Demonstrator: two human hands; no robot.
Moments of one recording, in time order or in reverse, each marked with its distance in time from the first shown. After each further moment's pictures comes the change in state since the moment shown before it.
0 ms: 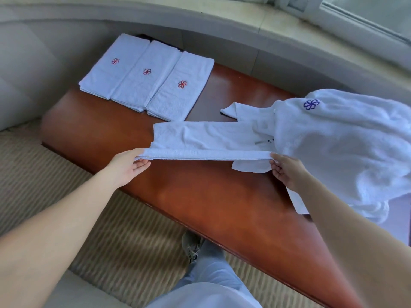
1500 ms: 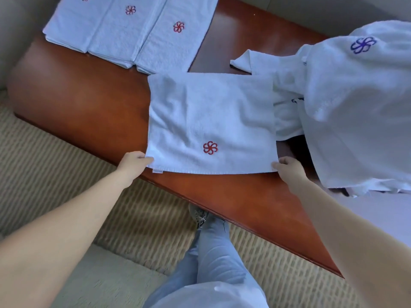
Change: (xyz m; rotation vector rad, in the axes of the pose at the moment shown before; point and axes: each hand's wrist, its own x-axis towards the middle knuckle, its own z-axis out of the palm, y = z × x) left_hand 0.067 -0.098 -0.037 0.948 0.060 0.036; right_hand 0.043 0.137 0.015 -0.606 0.180 0.001
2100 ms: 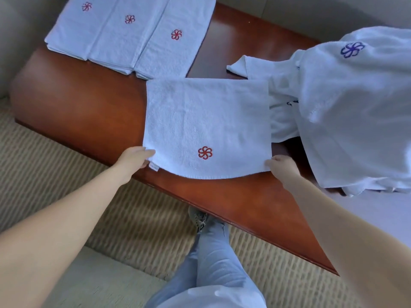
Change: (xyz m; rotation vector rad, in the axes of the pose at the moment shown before) left_hand 0.003 0.023 -0.007 -0.284 -0.058 0.006; right_hand -0.023 -0.036 0.004 -0.062 -0.048 0.002
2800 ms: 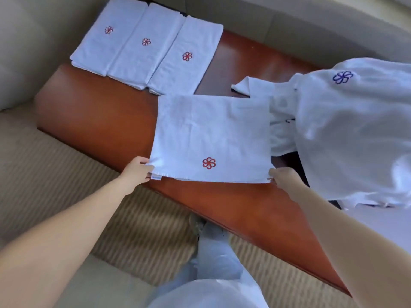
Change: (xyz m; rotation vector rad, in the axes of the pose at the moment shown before) left_hand -0.022 -0.008 -0.020 0.083 0.044 -0.041; right_hand -0.008 -0.007 -0.022 0.036 -0.065 0.049
